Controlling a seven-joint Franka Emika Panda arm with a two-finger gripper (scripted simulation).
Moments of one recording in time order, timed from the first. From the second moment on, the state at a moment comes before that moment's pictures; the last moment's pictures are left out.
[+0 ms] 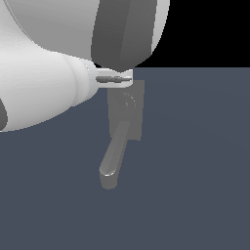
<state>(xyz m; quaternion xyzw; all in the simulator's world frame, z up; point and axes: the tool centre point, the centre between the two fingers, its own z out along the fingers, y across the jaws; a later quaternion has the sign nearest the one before) -0.029 0.074 0.268 0.06 0.72 -0.05 0.69</state>
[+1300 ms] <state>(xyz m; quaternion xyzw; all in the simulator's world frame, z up) -0.041 0.014 0.283 0.05 0.71 -0.04 0.70</state>
